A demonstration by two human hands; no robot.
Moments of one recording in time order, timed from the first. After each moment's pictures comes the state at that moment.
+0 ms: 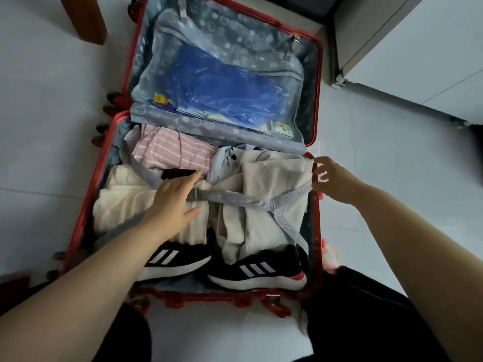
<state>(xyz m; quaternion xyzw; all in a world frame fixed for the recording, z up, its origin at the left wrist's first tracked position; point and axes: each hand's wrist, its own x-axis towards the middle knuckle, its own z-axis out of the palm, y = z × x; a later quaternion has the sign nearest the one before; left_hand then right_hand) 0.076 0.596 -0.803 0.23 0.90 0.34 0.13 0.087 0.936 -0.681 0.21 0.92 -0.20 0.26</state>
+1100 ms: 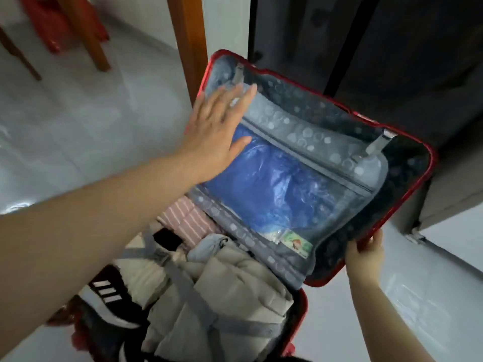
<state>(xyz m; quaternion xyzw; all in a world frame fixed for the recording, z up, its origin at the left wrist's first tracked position) -0.090 0.803 -0.600 -0.01 0.98 0.06 -0.18 -0.118 1.123 -0.776 0.13 0.84 -0.52 0.00</state>
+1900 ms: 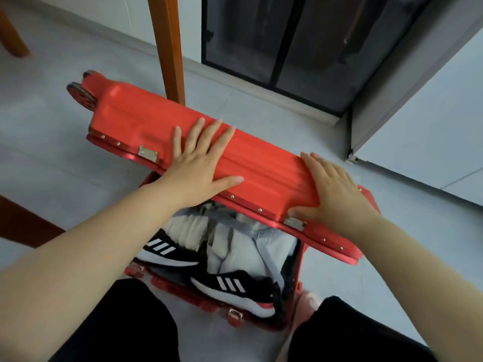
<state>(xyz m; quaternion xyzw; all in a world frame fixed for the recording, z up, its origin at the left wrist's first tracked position) 0.102 0.712 -0.560 0.12 0.98 0.14 -0.07 0.120 0.968 -0.515 -0.16 0.98 -0.07 0.01</state>
